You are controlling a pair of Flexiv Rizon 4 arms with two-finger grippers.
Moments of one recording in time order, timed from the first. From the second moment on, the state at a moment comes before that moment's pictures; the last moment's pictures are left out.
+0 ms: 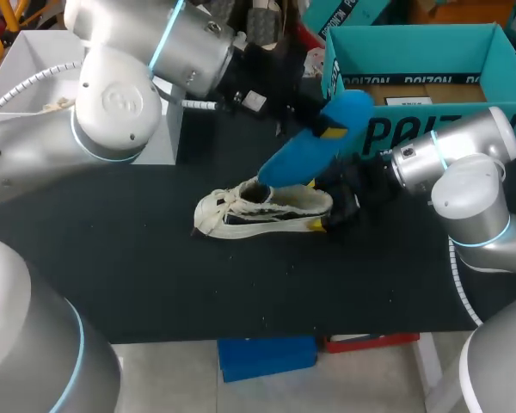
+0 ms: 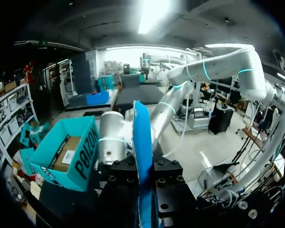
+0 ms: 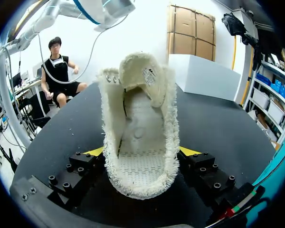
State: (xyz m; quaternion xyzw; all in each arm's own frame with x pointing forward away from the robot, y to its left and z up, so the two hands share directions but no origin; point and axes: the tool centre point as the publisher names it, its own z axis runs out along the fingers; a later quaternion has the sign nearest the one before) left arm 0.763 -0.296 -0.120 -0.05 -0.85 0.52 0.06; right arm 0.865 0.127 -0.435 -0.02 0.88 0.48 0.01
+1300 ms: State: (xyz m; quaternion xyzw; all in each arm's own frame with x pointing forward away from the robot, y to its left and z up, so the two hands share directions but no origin) left arm 0.681 -0.279 0.087 0.15 -0.69 0.68 0.18; right arm 0.865 0.127 -0.435 -0.02 0.88 0.48 0.01
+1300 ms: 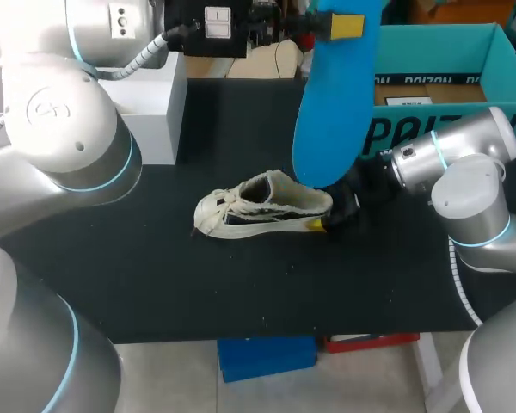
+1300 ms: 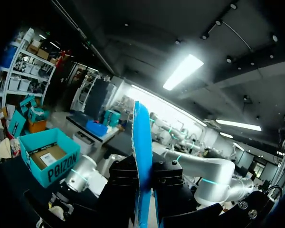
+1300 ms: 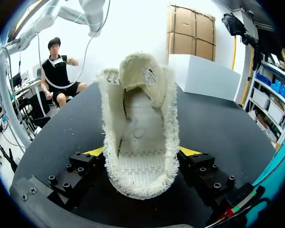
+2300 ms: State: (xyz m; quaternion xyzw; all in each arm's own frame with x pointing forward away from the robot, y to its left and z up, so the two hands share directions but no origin) left arm 0.681 -0.276 0.082 0.14 -0.69 0.69 0.17; right arm 0.851 0.085 -0.435 0.02 0.93 0.36 -0.06
